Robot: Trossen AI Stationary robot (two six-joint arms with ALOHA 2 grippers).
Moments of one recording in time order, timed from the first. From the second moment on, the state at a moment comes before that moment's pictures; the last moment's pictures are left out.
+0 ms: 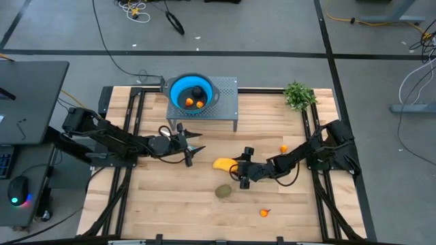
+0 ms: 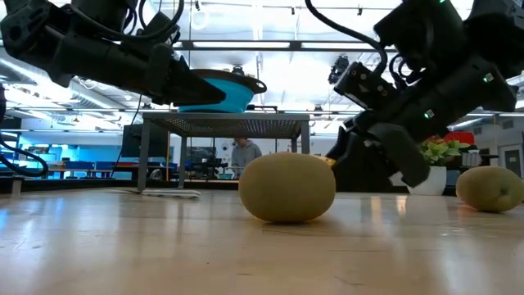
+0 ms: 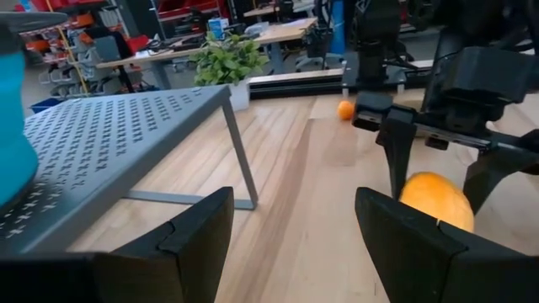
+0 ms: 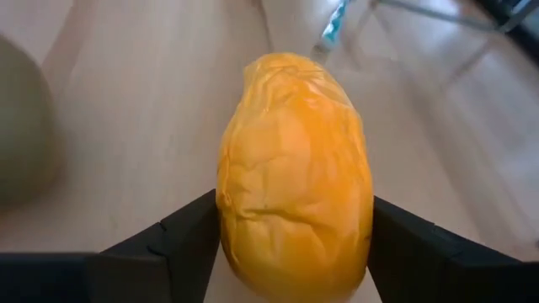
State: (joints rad) left arm -0.15 1.39 0.34 0.91 -0.49 0.08; right arm 0.35 1.83 0.64 0.52 0.52 0.07
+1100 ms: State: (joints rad) left arm -0.19 0.94 0.34 0.62 -0.40 0.24; right arm 0.22 1.82 0.88 0.66 0.75 -0.31
